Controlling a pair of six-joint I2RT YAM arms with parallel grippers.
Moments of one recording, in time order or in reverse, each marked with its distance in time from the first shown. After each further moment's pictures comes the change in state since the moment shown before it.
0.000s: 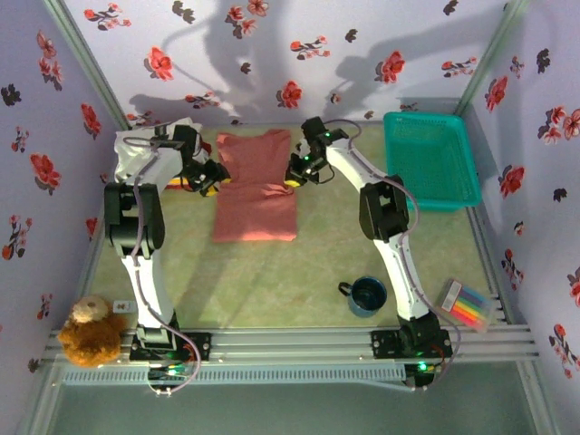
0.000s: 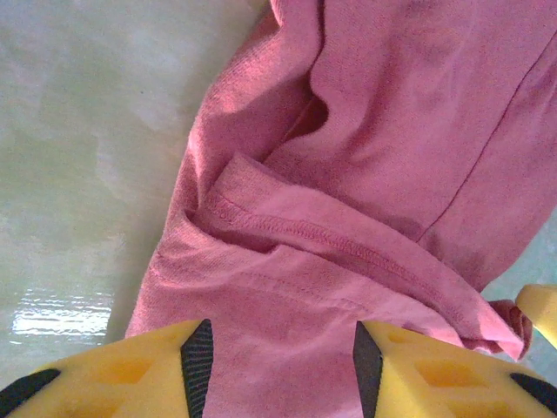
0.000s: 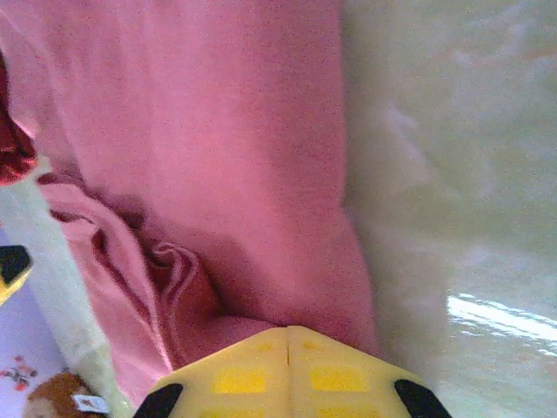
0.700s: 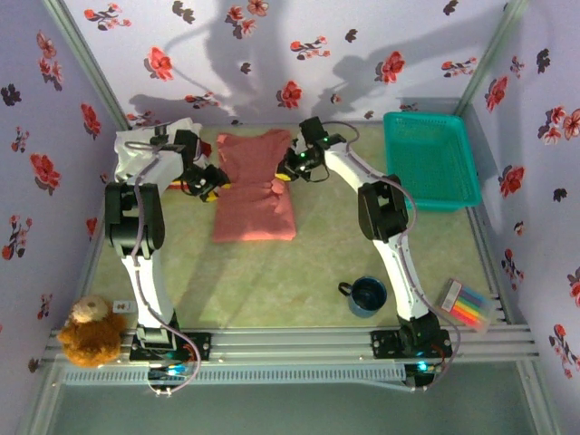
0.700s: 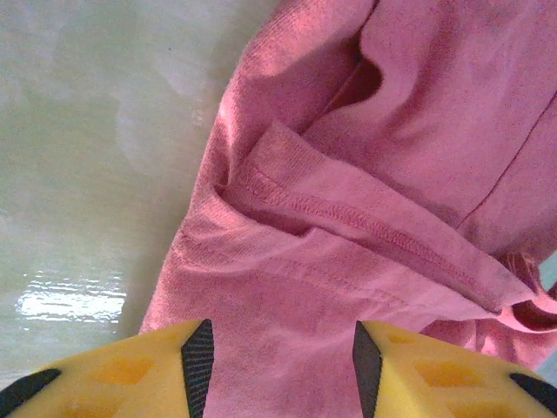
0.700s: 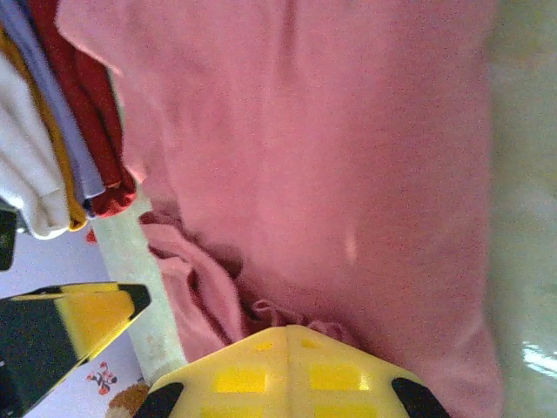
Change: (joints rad) left arm 0.000 -0.001 -0.042 0.000 0.000 0.000; right arm -0.008 0.004 -0.079 0.257 -0.085 0.170
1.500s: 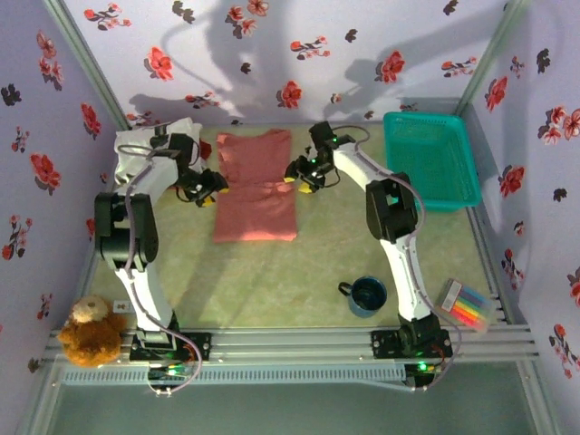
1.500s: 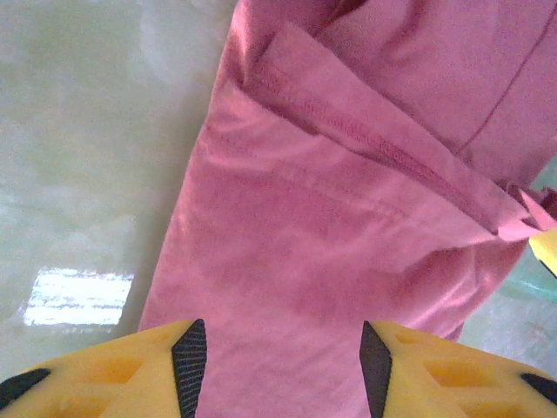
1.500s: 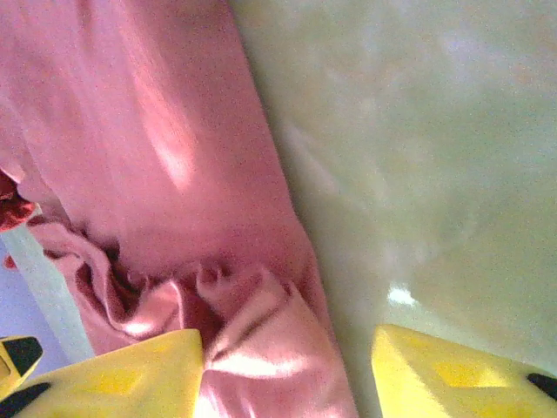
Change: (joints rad) left arm 0.000 -0.160 -0.140 -0.003 -0.006 0.031; right arm -0.029 -0.125 -0.175 -0.112 0.114 -0.070
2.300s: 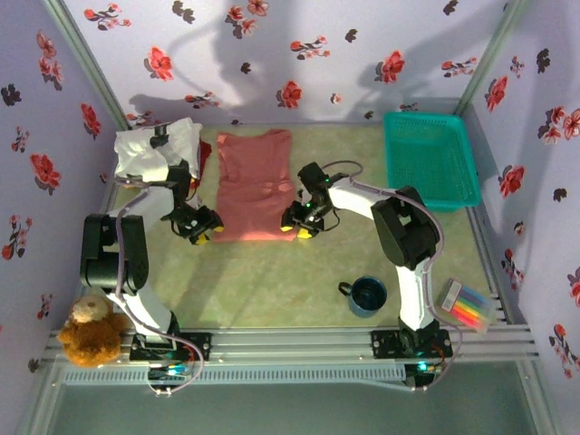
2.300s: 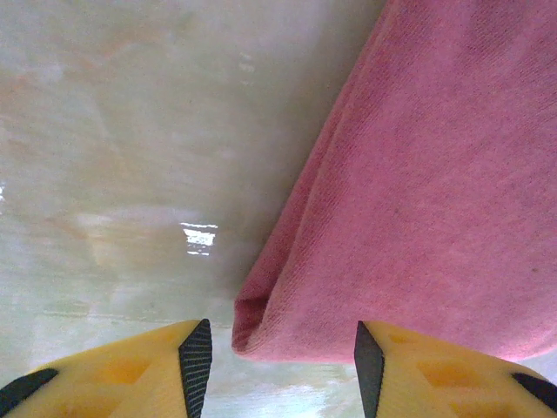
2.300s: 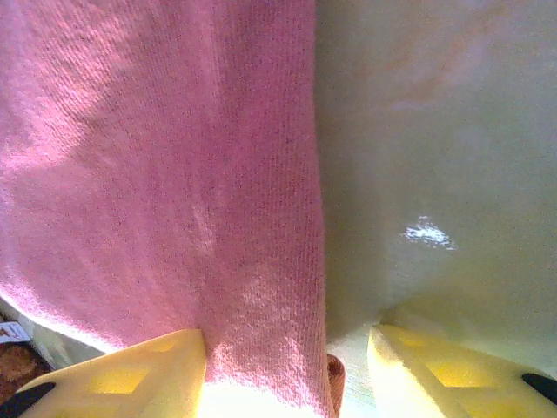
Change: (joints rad) left arm 0.000 -0.196 -0.382 0.011 -0.036 0.020; right arm 0.177 -0.355 -0.650 0.201 0.045 0.026
